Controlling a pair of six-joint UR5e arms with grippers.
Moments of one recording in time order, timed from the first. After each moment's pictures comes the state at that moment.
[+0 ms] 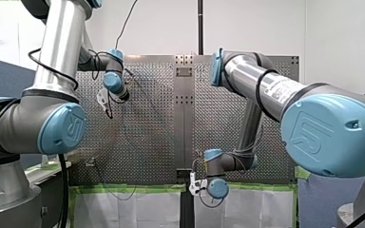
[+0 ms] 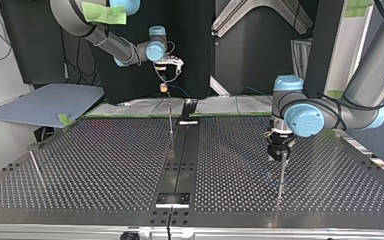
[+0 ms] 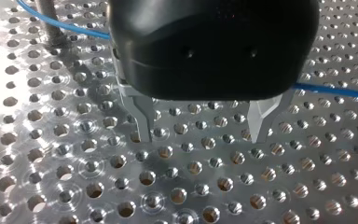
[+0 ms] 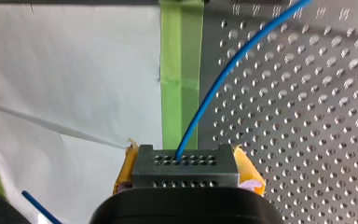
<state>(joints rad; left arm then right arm) -0.02 -1.87 -1.62 -2.92 -1.63 -2.05 2.20 -0.42 1.56 -0.81 1.79 1.61</state>
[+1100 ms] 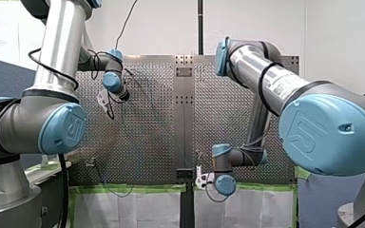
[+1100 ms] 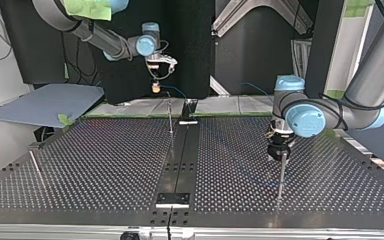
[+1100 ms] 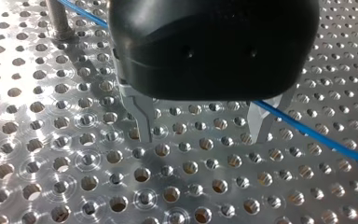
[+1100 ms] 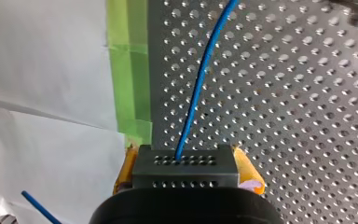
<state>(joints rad) -0.02 -1.87 -1.62 -2.93 -1.62 -2.12 2.16 -0.52 1.70 -0.95 1.77 1.58</state>
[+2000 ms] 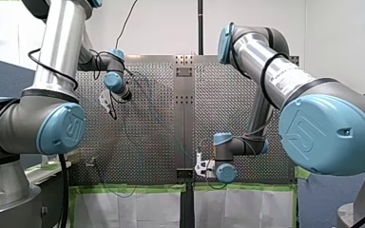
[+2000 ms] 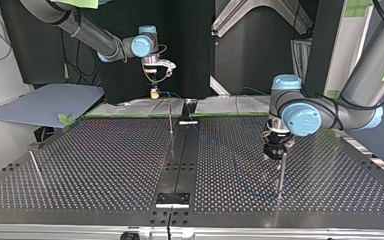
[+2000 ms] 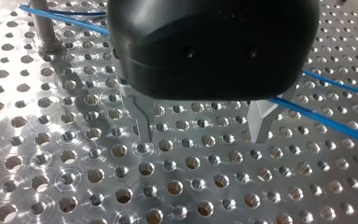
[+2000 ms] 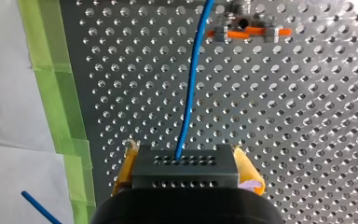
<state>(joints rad) -0.04 -1.87 -1.62 -2.93 -1.62 -2.14 2.15 -0.61 1.73 -0.98 1.73 1.62</state>
